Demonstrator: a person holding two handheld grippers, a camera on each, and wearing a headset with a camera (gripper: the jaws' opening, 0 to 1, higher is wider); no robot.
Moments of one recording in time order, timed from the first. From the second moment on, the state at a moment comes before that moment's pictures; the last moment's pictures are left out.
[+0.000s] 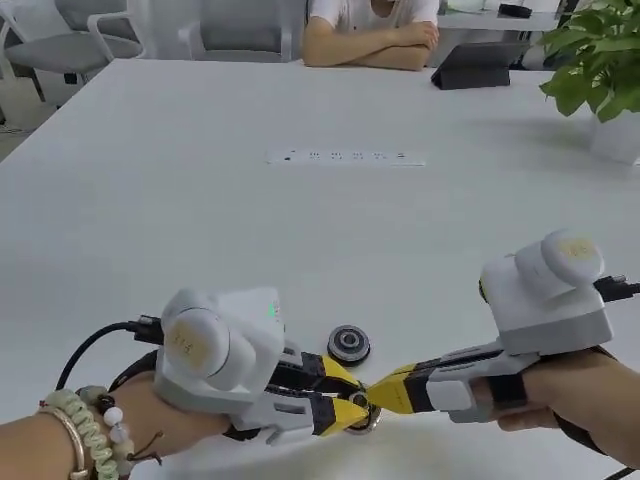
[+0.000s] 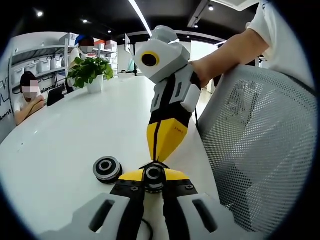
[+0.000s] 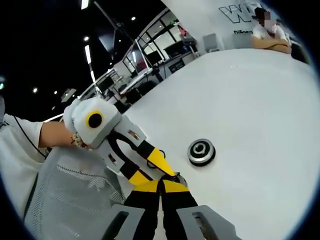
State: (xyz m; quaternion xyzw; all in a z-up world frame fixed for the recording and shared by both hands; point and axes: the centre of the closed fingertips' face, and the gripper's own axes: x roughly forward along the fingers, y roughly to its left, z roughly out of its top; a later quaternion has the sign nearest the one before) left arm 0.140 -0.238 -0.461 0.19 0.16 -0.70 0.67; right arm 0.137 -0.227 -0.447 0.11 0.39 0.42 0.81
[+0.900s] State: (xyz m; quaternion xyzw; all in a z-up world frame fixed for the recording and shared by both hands) left arm 0.137 -0.236 -0.449 0.18 0.19 -0.71 0.66; right arm 0.140 -0.240 -0.459 0.09 0.41 0.39 0.82
